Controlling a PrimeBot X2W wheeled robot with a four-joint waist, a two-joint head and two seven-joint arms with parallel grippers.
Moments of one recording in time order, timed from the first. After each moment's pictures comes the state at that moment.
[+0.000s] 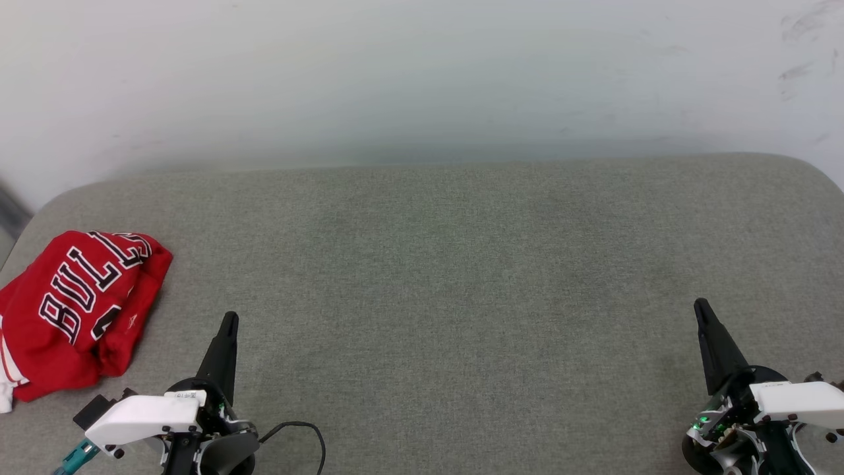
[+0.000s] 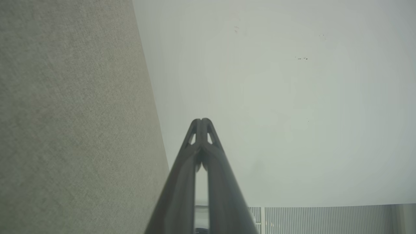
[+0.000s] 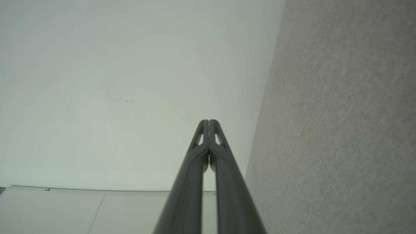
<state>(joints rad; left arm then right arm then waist) -0.11 0.05 0.11 0.25 -1.61 -0.13 0.11 -0.10 -0.05 -0.11 0.25 1.61 0.13 0.11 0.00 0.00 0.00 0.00</state>
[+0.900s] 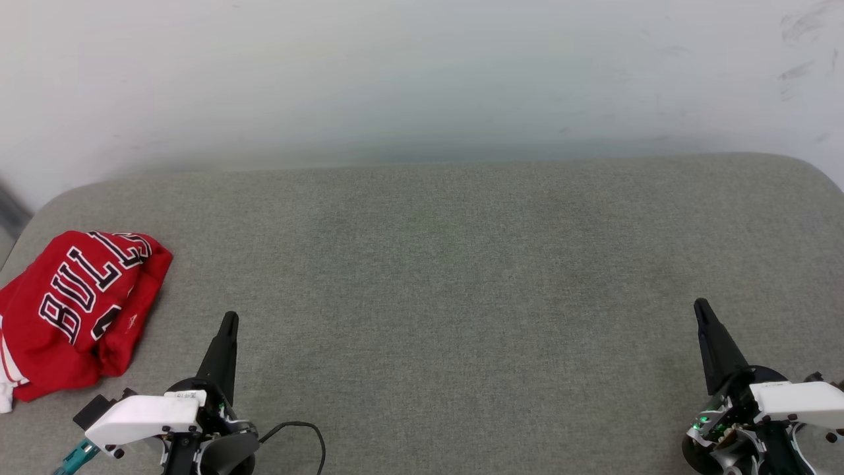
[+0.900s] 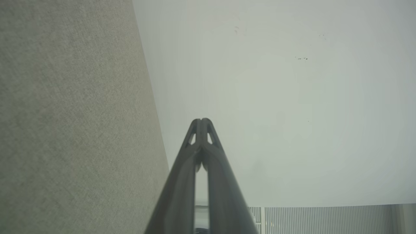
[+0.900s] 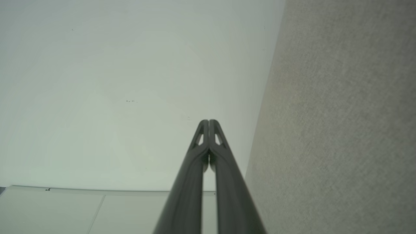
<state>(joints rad) -0.11 0.05 0.11 0.25 -1.61 -0.13 0.11 -0.10 -0.05 -0.11 0.25 1.61 0.13 0.11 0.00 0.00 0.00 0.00</state>
